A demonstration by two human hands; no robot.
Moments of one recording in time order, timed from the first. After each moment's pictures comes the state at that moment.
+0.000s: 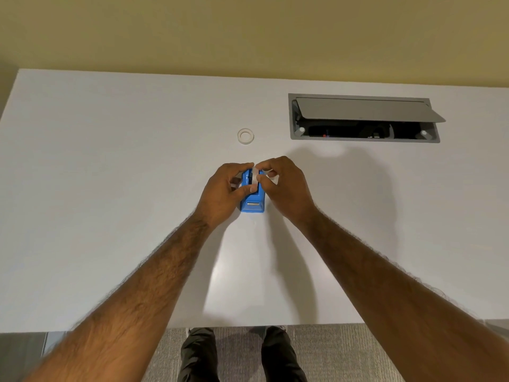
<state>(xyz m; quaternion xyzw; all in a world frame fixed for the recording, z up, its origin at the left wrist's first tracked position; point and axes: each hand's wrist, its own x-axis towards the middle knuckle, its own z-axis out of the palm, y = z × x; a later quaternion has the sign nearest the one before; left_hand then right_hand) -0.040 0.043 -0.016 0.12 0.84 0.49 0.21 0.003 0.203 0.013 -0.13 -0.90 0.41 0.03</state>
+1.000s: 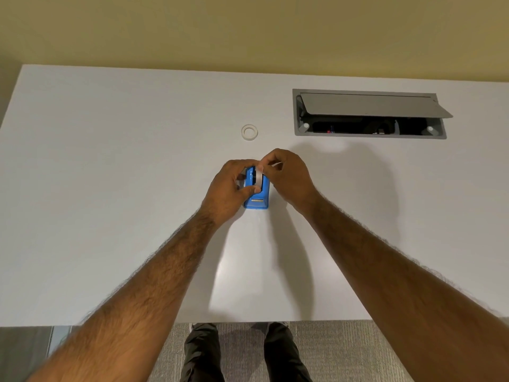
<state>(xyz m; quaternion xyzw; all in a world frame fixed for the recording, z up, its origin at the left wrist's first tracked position) -0.037 0.046 -0.013 0.13 0.84 0.48 0.20 -0.020 0.208 0.005 -0.16 -0.88 0.45 -0.03</state>
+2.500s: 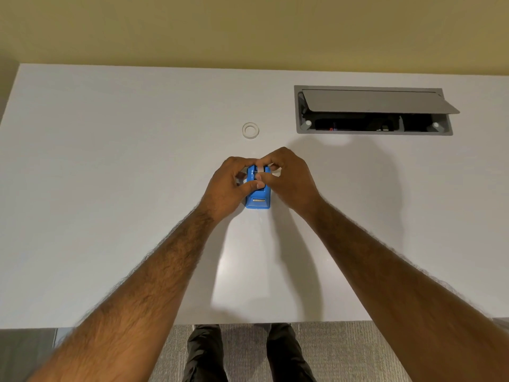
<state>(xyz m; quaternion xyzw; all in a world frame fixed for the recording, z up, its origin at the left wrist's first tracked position) -0.045 0.043 -0.017 0.14 0.84 0.49 0.20 -0.011 0.204 0.012 -0.10 -0.91 0.41 0.00</state>
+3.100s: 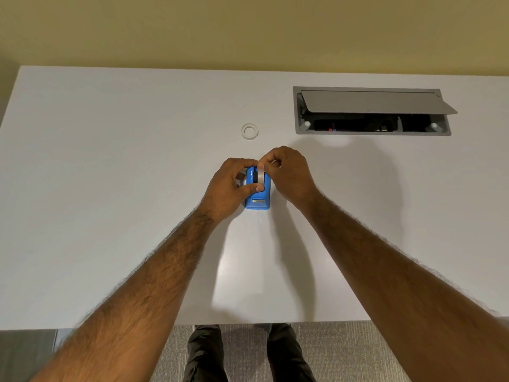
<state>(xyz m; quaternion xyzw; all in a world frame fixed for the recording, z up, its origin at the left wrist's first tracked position) -0.046 0.045 -0.017 0.13 0.84 0.48 0.21 -0.025 0.205 0.013 -0.15 -0.90 0.41 -0.03</state>
